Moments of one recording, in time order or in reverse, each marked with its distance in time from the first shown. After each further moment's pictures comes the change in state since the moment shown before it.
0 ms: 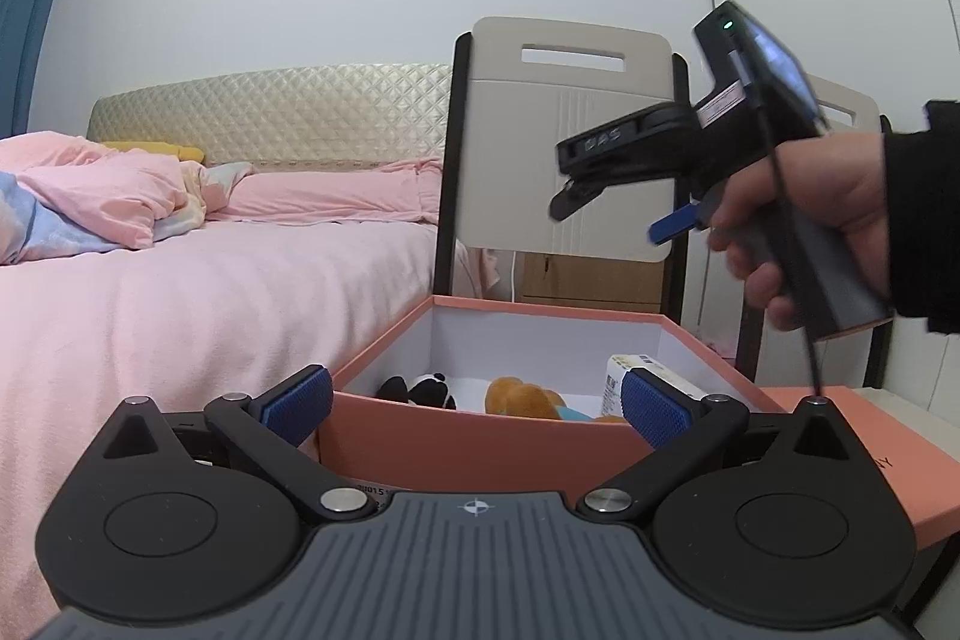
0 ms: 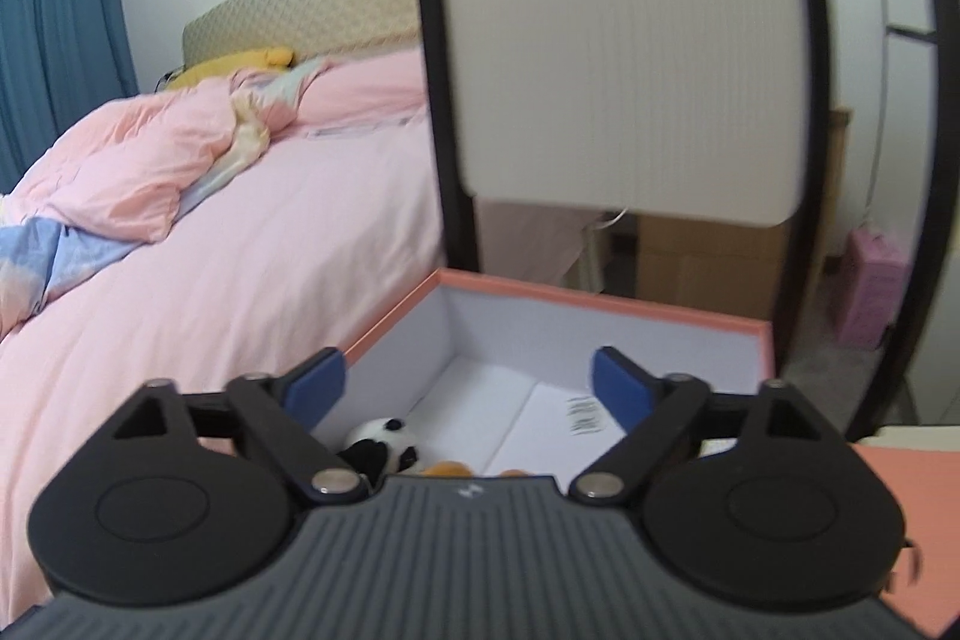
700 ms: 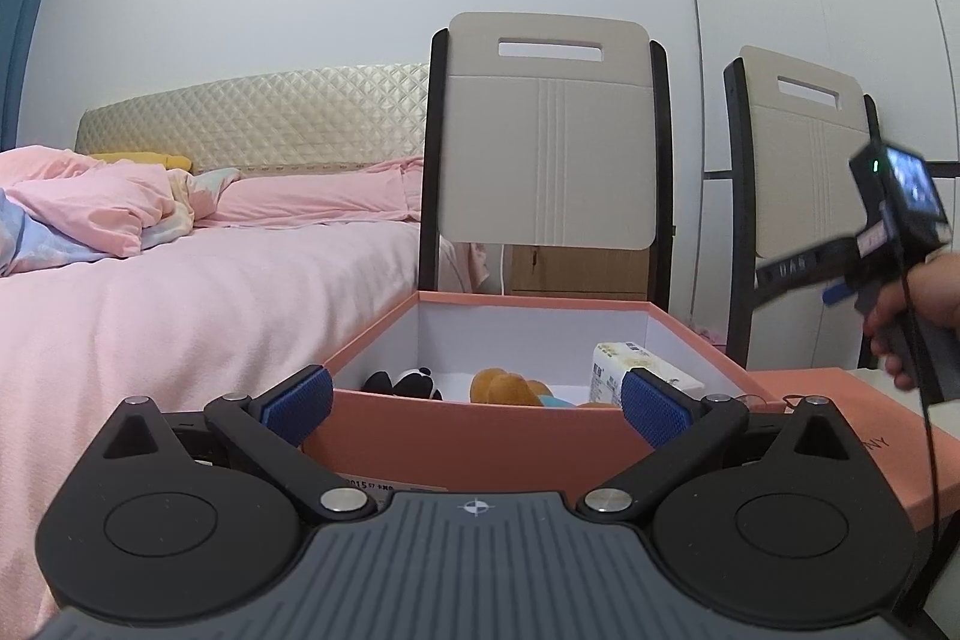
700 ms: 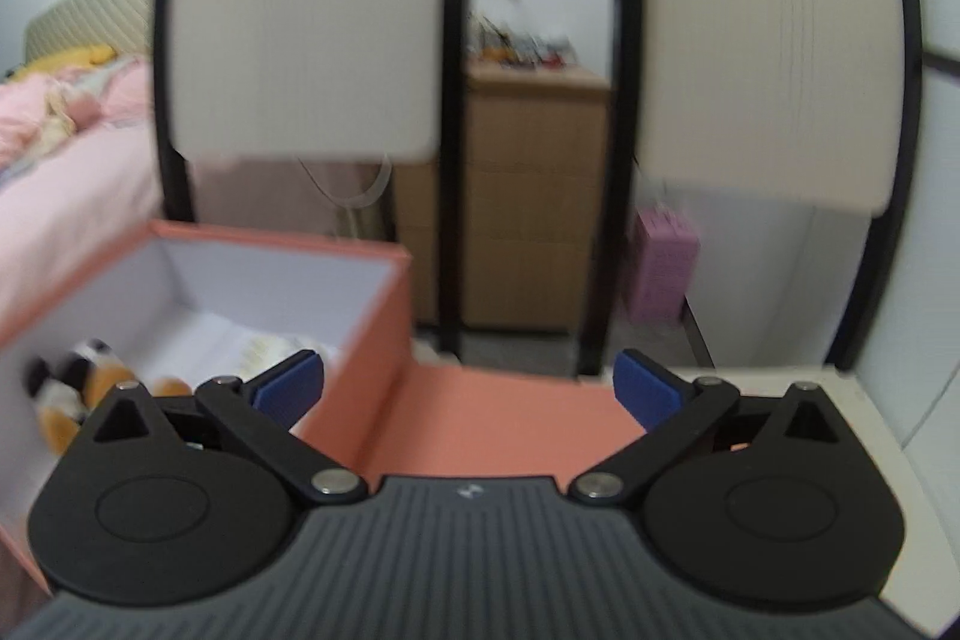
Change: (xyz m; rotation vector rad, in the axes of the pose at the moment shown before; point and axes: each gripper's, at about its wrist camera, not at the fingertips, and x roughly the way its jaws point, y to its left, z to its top) left arm 0.000 -0.009 -0.005 0.032 0.004 -0.010; right arm -0.032 -0.163 -0.078 0.049 0.031 -0.368
